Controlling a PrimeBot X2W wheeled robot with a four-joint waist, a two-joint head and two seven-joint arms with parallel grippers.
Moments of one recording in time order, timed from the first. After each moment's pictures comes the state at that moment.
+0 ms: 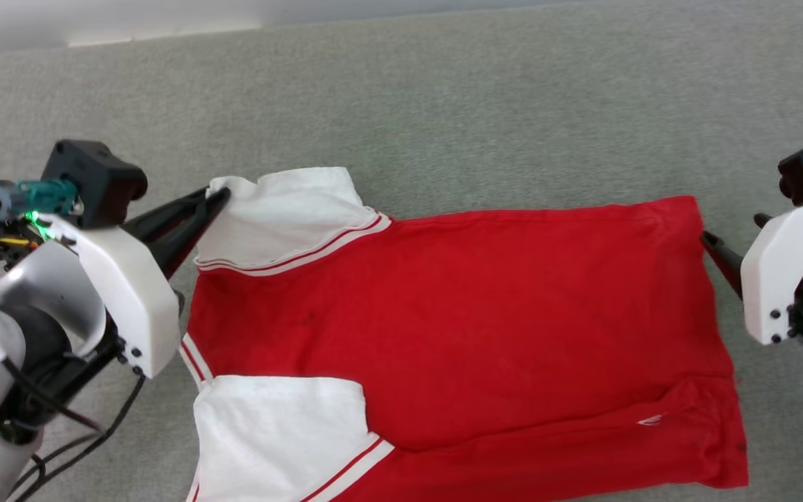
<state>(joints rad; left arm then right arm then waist) -0.53 0.80 -0.44 -0.22 -0.76 -0.09 0.44 -0.45 -0.44 0.13 0.05 0.37 0.13 0.79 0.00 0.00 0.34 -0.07</state>
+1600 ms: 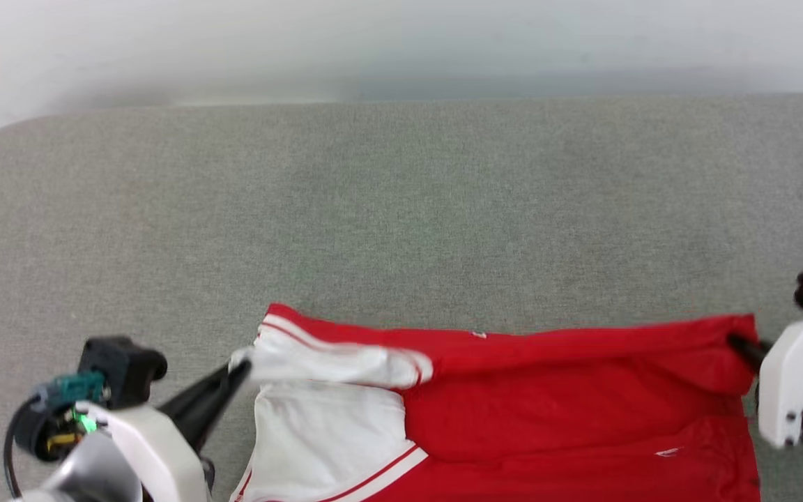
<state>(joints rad) -0.08 0.79 -0.44 -0.35 -0.82 0.08 0.27 -0.23 -0.50 0.10 0.11 0.54 0.13 0.66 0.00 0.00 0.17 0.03</state>
